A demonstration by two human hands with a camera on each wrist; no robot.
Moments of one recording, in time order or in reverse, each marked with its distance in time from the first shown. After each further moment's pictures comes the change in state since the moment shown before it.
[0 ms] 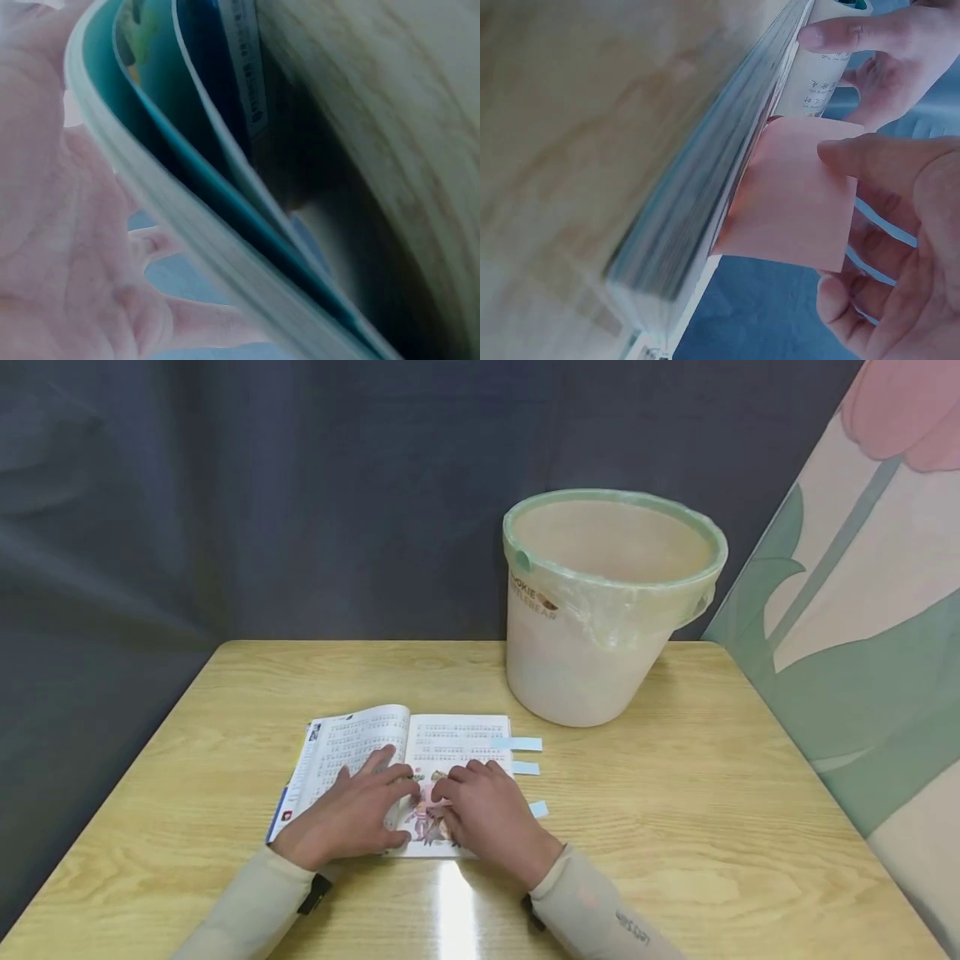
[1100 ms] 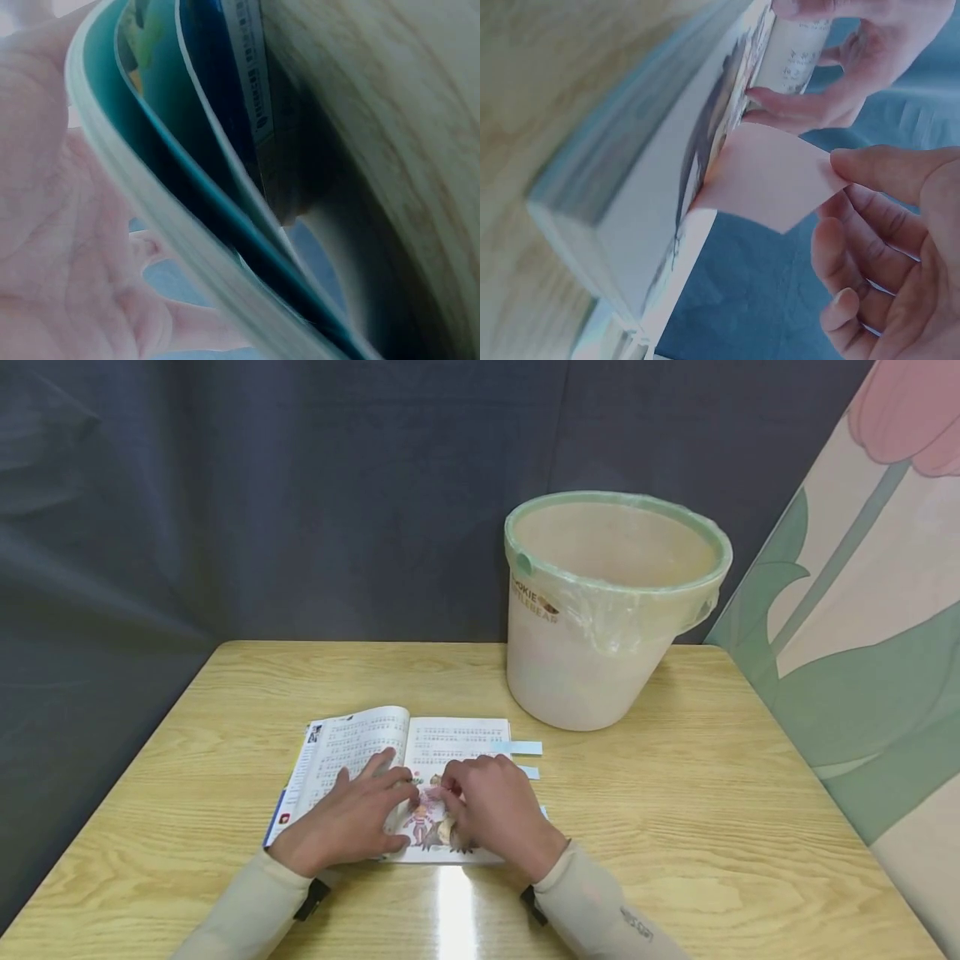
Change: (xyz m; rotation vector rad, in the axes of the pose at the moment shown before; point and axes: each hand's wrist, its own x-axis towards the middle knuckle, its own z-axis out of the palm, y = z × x) left_hand 0.002 0.001 0.002 0.049 0.038 0.028; right_hand 0.010 0.006 -0.013 0.044 0.033 0.131
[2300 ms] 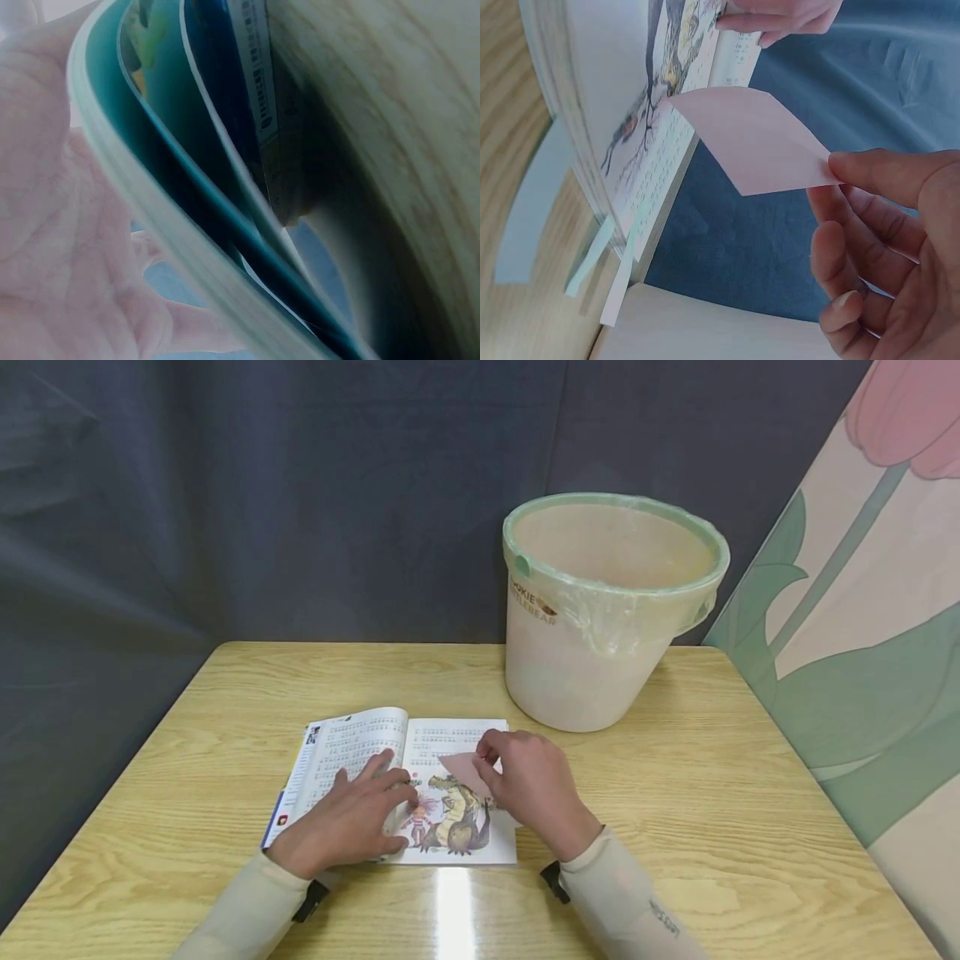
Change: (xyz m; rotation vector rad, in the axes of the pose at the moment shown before) left_hand 0.000 0.002 -0.001 -0.013 0.020 0.002; right_hand 0.001 0.031 -0.030 -0.021 0.081 0.112
